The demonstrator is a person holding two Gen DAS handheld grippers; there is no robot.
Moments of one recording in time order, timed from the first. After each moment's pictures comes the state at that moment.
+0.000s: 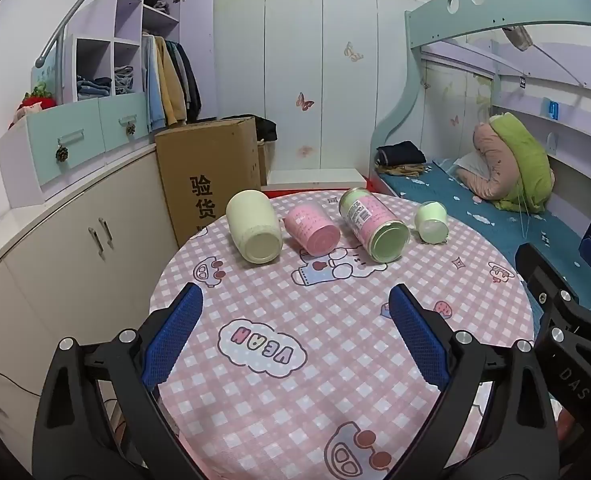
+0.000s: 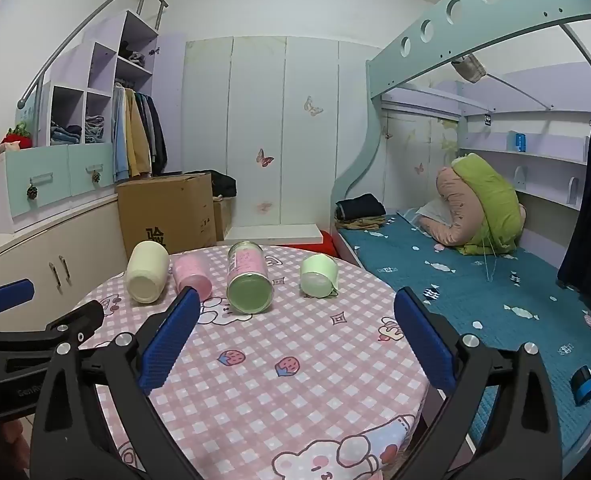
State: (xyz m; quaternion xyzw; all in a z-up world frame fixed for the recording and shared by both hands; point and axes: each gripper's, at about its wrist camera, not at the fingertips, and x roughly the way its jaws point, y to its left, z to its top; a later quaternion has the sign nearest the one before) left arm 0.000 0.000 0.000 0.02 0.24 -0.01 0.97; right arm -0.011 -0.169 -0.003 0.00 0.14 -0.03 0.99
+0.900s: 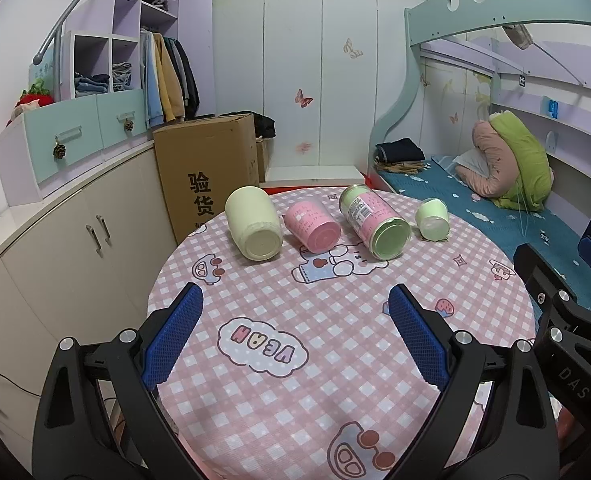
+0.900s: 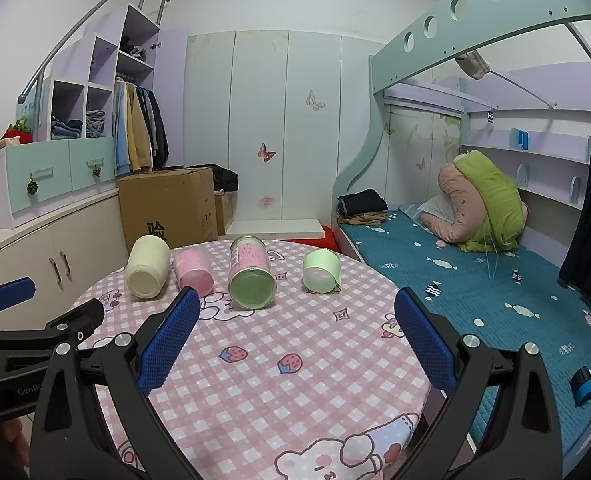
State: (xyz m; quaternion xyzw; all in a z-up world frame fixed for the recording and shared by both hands) left arm 0.002 0.001 -0.006 0.02 0.24 -0.01 0.97; right arm -0.006 -0.165 -0.008 -0.01 0.15 -0.03 0.99
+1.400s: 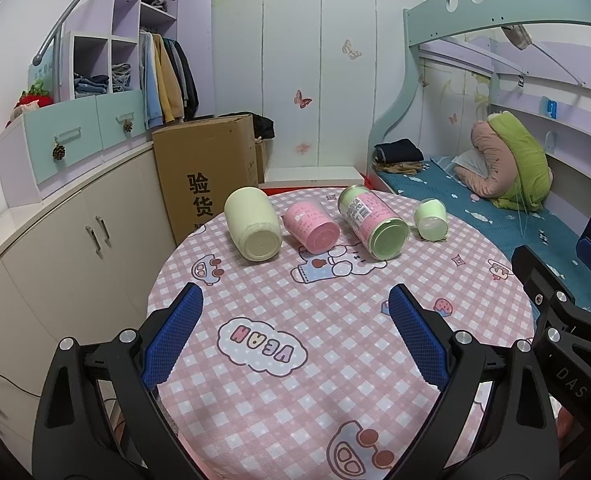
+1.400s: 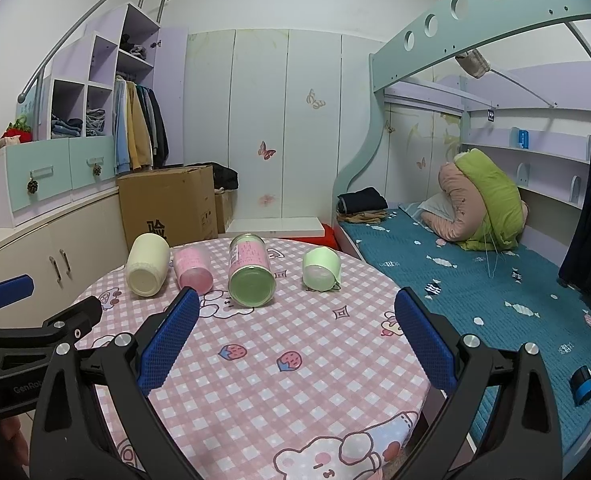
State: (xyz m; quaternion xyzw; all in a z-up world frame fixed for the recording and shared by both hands) left arm 0.003 0.002 -0.012 0.02 0.25 -0.01 0.97; right arm -0.001 -0.166 -0.013 -0.01 0.15 -0.02 0.99
